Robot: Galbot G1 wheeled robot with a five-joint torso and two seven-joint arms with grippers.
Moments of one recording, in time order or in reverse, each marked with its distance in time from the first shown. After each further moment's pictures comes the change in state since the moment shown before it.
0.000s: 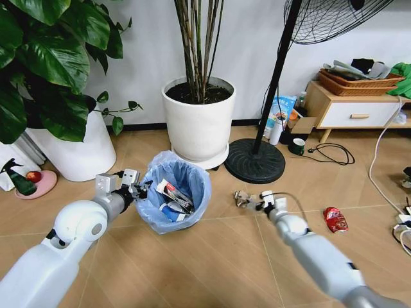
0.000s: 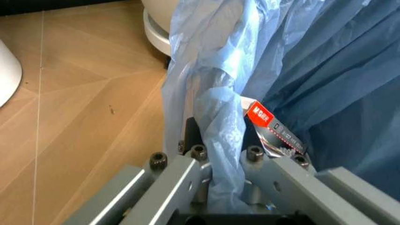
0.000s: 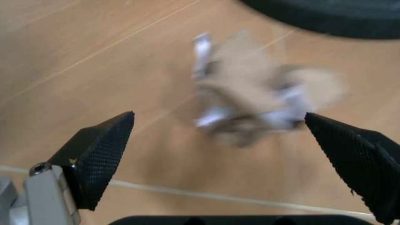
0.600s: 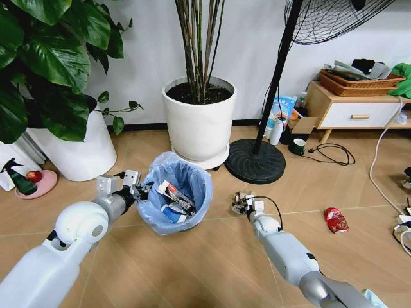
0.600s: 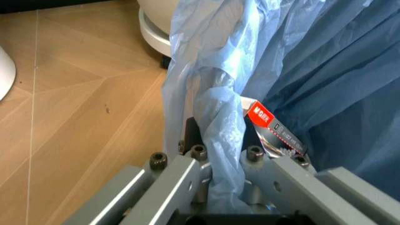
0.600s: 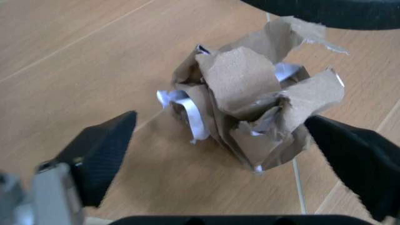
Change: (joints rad) left arm 0.001 -0.004 0.009 -0.003 0.000 0.000 0.000; right arm 0.087 0.124 0.074 -0.213 -0.113 0.032 0.040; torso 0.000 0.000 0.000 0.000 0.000
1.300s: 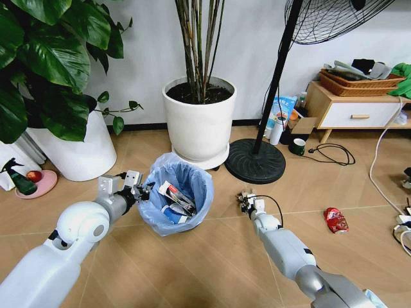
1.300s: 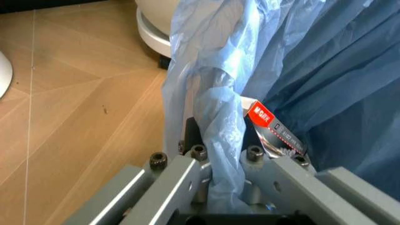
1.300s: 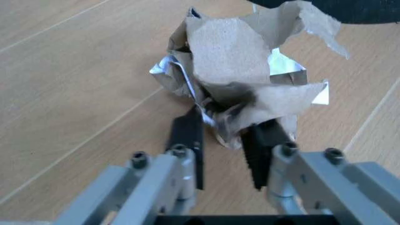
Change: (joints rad) left arm -0.009 0.000 0.010 0.005 0.001 0.000 0.003; right arm 0.032 0.019 0.028 -0.084 -0.052 0.020 -0.009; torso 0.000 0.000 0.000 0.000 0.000
